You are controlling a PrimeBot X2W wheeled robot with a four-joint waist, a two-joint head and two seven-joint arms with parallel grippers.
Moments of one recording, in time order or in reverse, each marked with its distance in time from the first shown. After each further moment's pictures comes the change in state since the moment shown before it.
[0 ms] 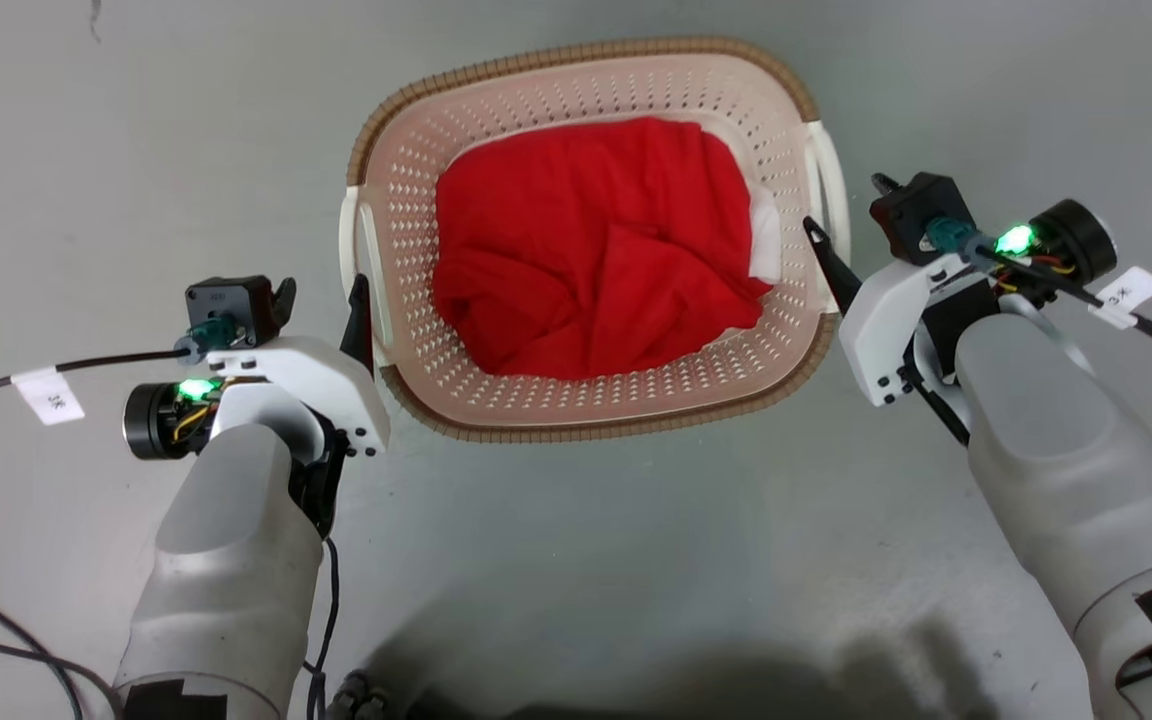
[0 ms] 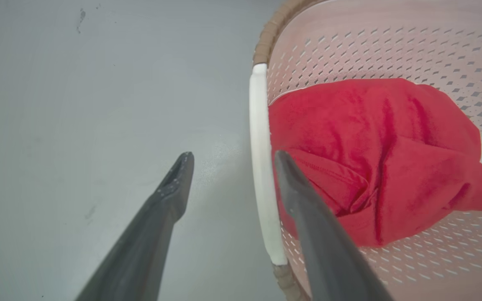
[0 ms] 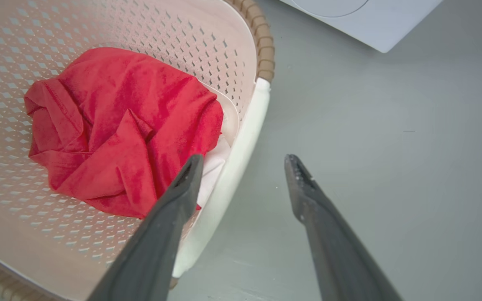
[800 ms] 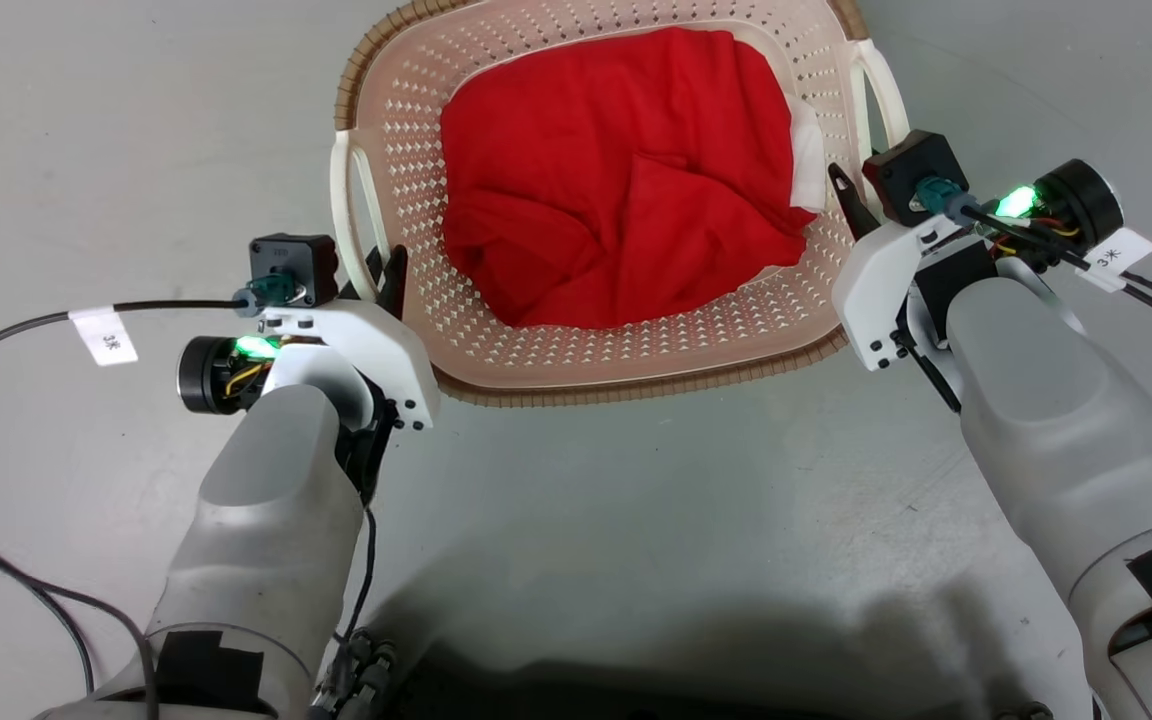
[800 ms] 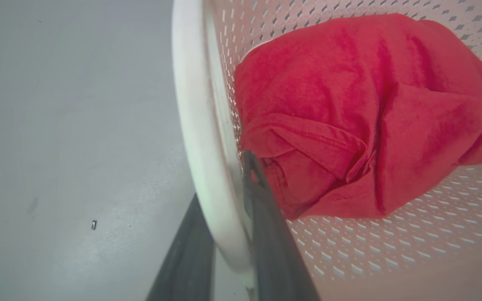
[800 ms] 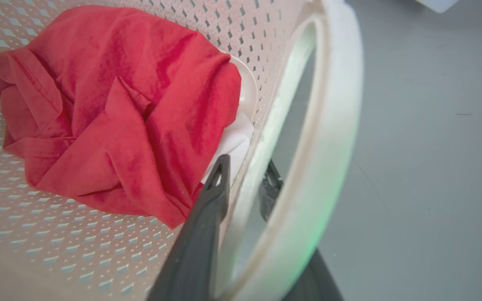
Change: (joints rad) left arm -0.116 -0.033 -0.115 0.124 -0.042 -0.006 -0.004; right arm -0.095 0.016 0.054 0.092 0.021 -0.002 0.002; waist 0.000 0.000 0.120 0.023
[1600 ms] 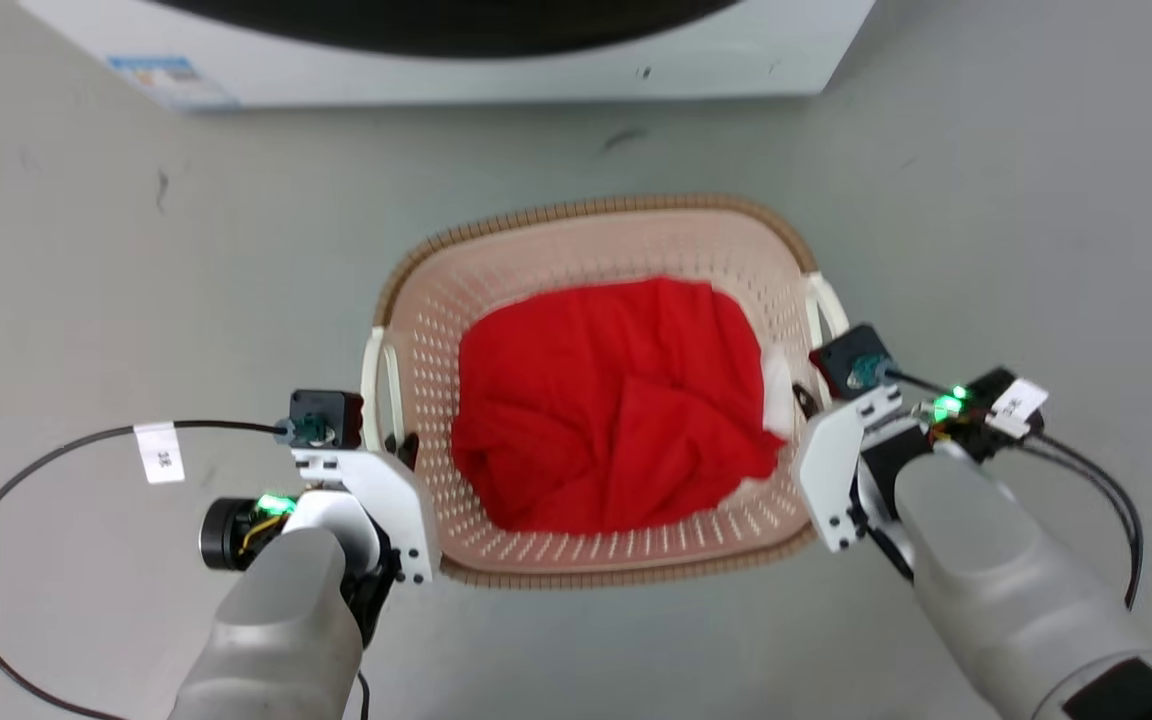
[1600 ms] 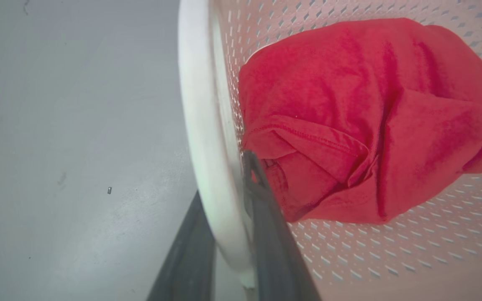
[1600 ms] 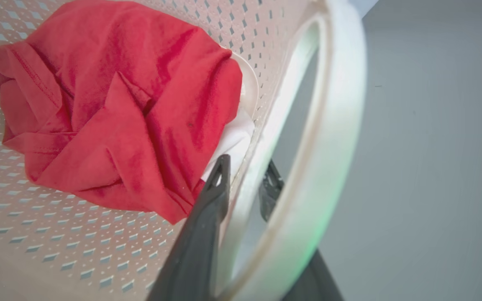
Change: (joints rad) left arm 0.167 0.018 -0.153 0.067 -0.133 0.000 0.097; right arm 0.224 0.038 0.150 0.010 0.186 -0.002 0.120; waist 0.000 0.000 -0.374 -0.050
